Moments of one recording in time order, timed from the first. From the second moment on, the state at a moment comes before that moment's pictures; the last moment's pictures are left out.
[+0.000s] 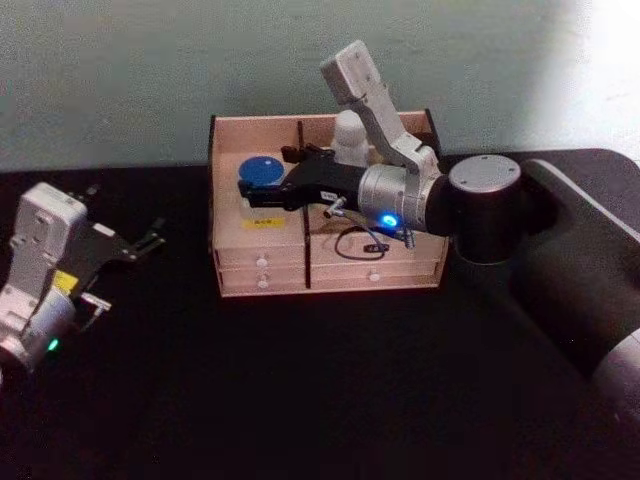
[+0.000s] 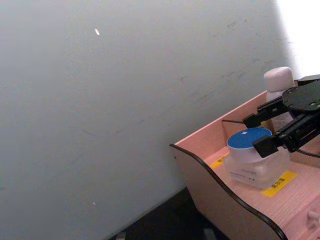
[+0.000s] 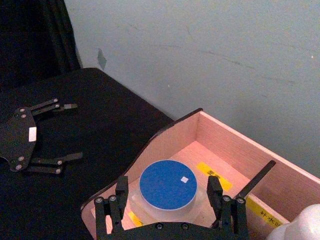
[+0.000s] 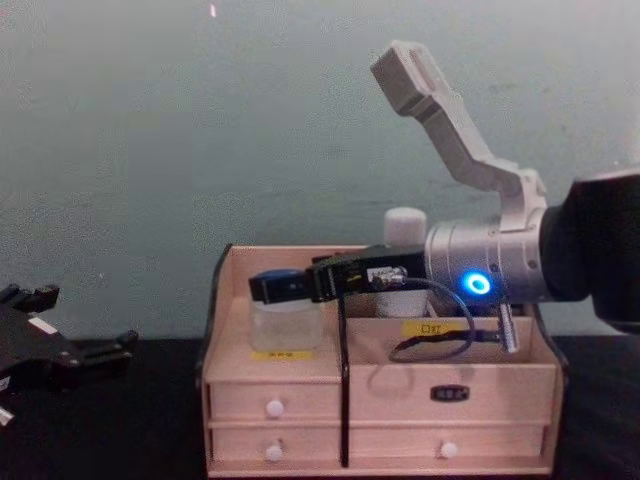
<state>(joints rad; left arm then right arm) -0.20 0.60 0.45 -1.41 -0.25 -0.12 0.03 0.72 0.15 -0.61 -0.99 0.34 0.24 0.50</state>
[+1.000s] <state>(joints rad) -0.20 0.60 0.45 -1.41 -0.25 -0.12 0.03 0.45 0.28 -0.36 -1.41 0.35 0.06 0.25</state>
